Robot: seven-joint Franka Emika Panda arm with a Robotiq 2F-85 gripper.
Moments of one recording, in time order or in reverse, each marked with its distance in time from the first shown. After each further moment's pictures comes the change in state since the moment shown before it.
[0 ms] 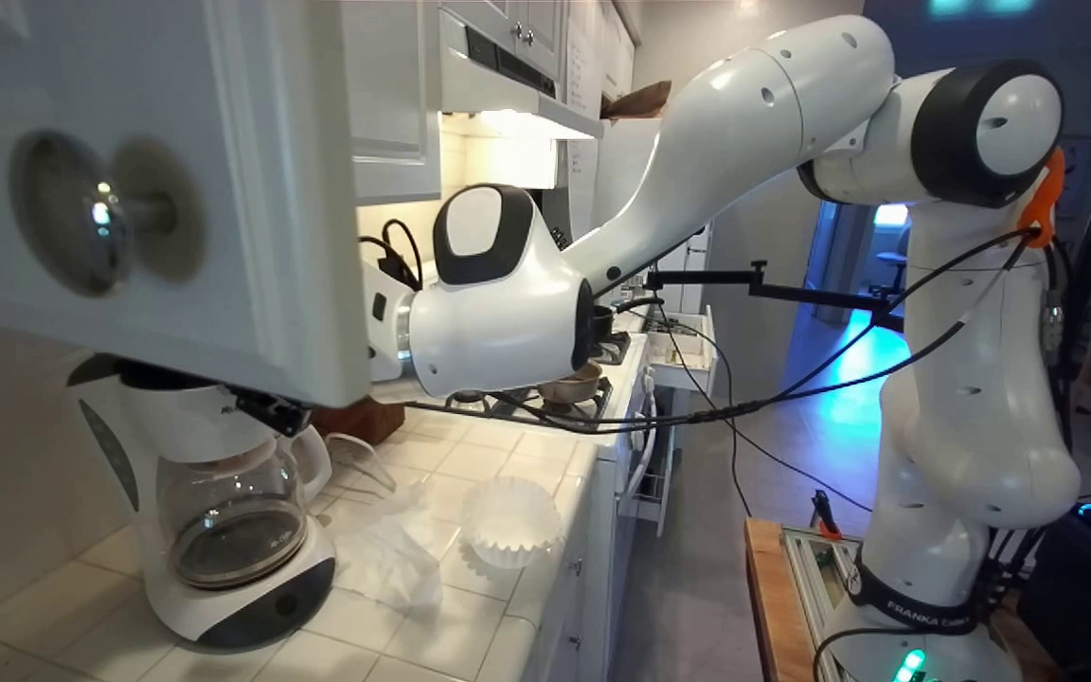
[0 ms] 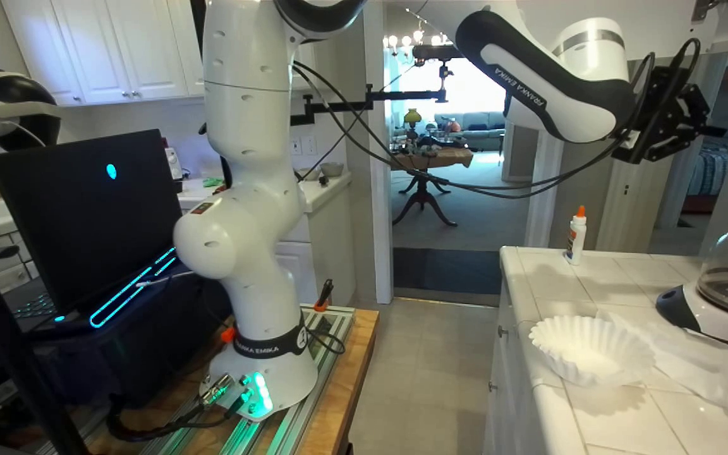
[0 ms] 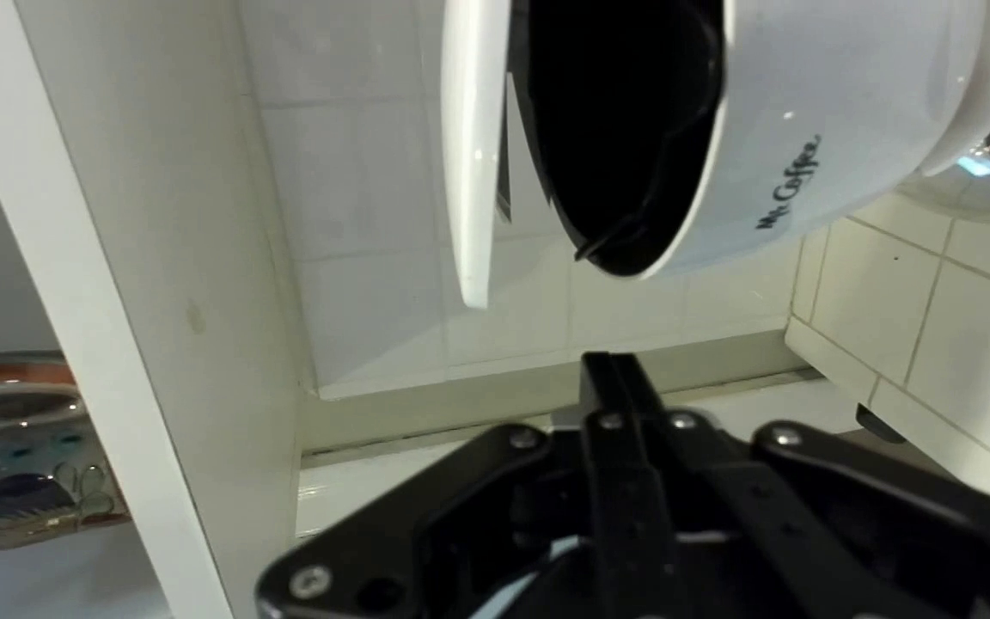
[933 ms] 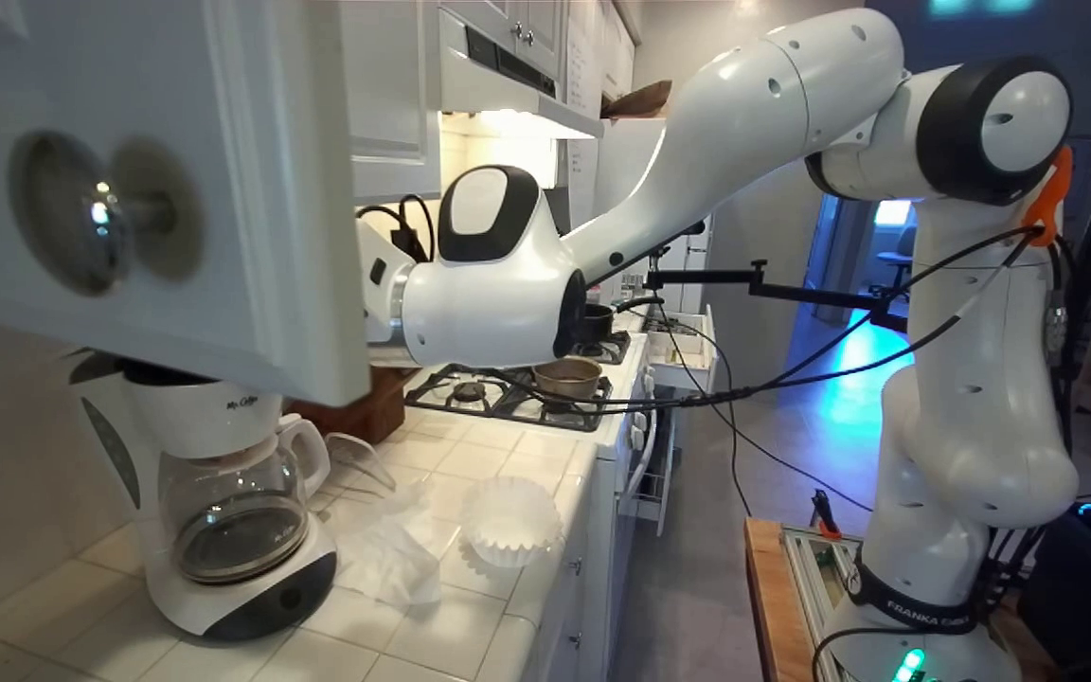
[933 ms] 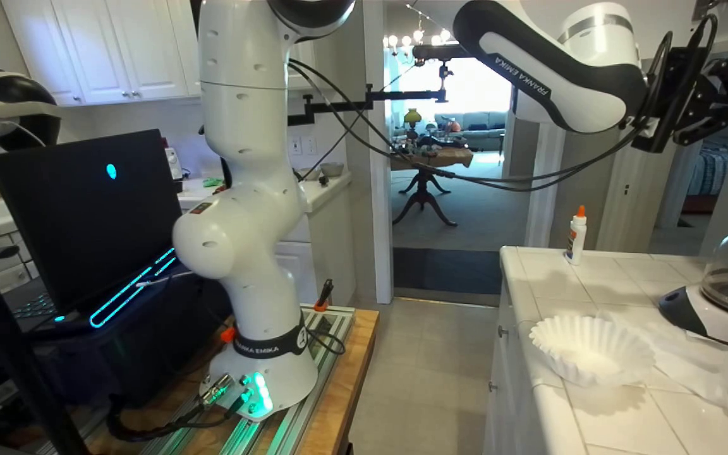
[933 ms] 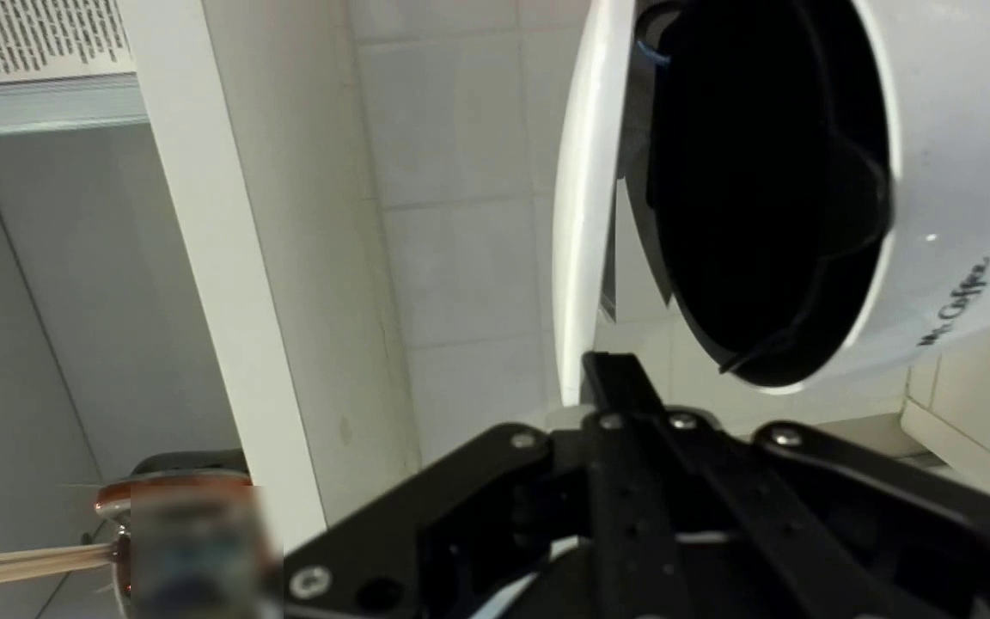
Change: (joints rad) arm -0.020 -0.025 -0.013 0.006 -0.014 -0.093 0.048
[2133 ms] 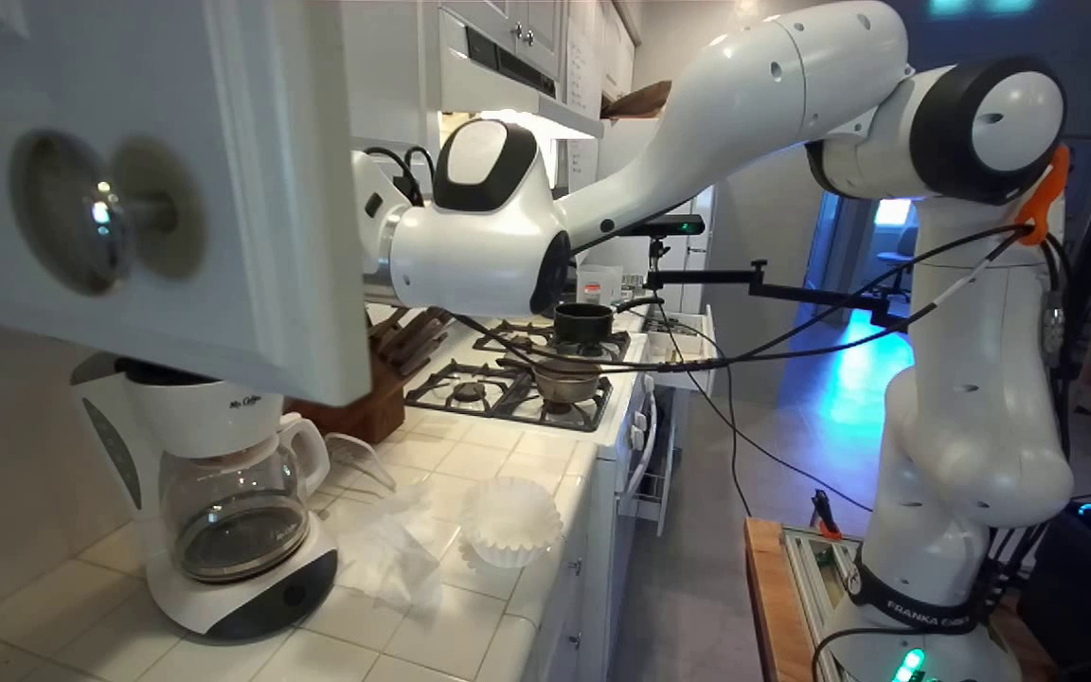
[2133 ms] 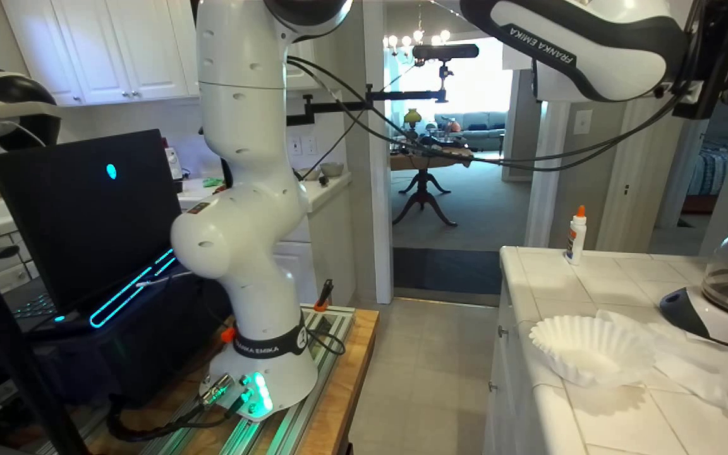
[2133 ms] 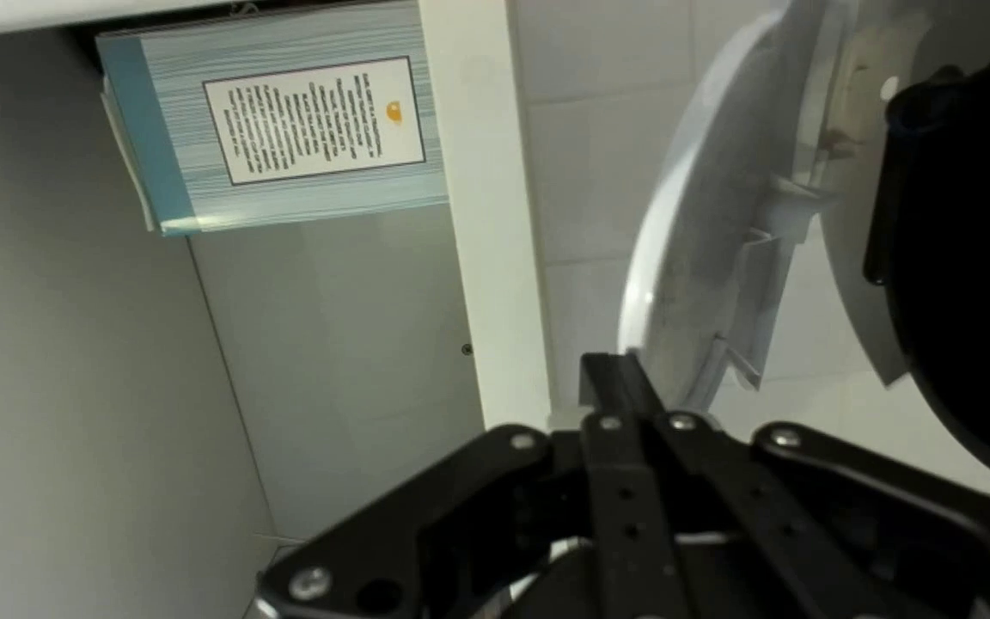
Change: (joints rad) arm -0.044 -0.009 -0.003 0.090 -0.078 -0.016 0.074
